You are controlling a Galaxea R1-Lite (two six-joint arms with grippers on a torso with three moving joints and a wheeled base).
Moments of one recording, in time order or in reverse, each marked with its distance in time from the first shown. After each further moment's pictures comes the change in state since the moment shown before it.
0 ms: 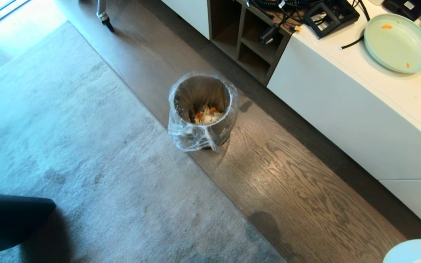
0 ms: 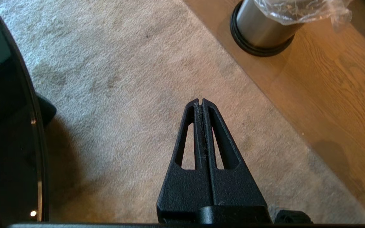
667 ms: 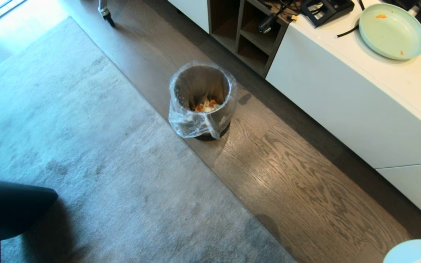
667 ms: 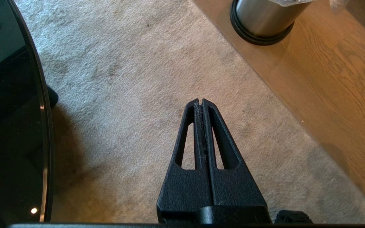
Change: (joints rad) left arm 0.000 0.000 0.000 0.000 0.000 0.001; right arm 0.000 0.000 0.000 0.000 0.000 0.000
